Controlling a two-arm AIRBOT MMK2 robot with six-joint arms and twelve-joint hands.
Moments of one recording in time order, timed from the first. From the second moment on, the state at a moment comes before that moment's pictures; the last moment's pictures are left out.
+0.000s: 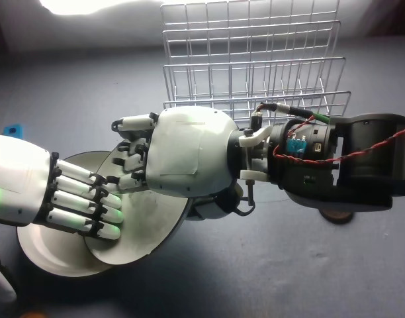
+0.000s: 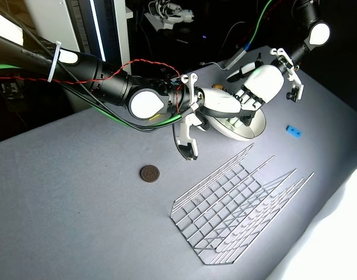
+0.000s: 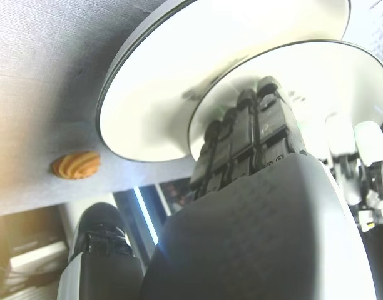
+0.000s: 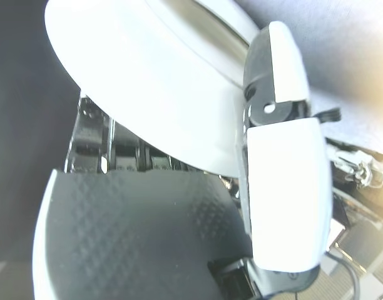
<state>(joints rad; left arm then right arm) 0.83 -1.09 1.71 1.60 -1.24 0.03 -0.55 -1.46 1.22 -0.51 0.37 -1.07</state>
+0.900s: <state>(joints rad) 0.76 -1.05 1.74 1.58 -1.25 -0.03 -0.54 -1.46 1.21 -0.50 0.42 -1.10</state>
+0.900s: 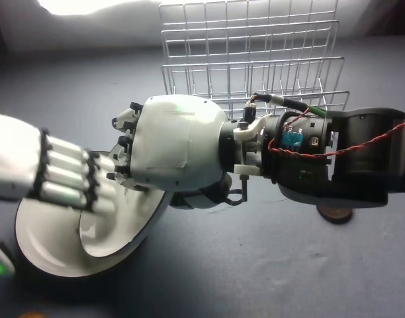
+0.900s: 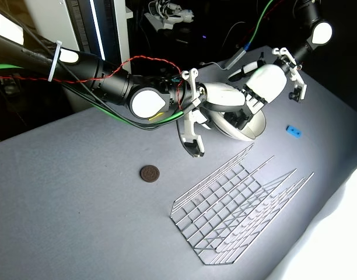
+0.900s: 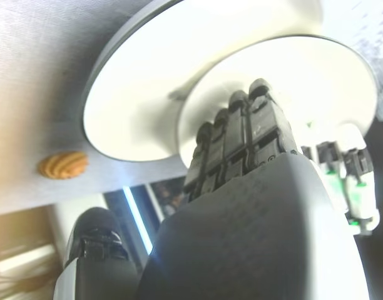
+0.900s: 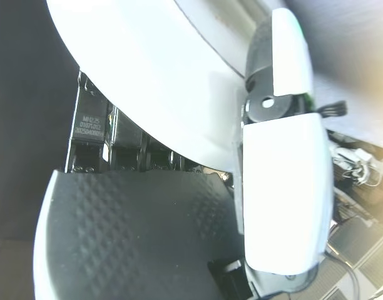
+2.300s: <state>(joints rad) 0.51 -0.82 1.78 1.68 -1.26 -0.23 -0.25 -1.07 0.89 -0.37 0.30 -0.71</state>
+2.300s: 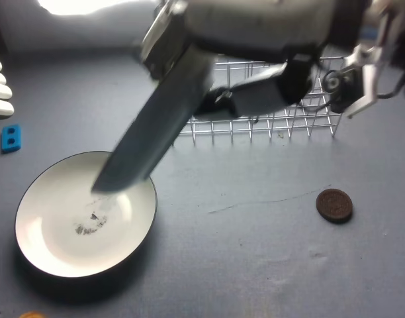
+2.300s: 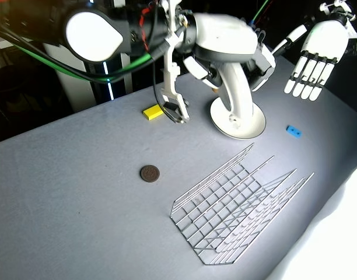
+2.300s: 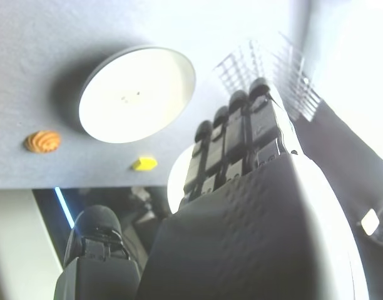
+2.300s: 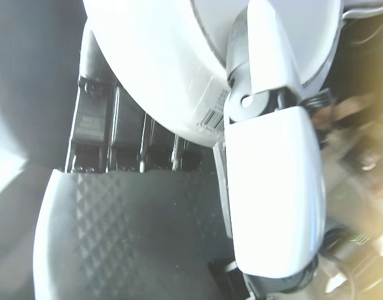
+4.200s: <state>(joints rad) 0.63 -0.90 1.65 1.75 -1.18 -0.15 -0.10 -1.01 1.26 -1.26 0.31 0.83</state>
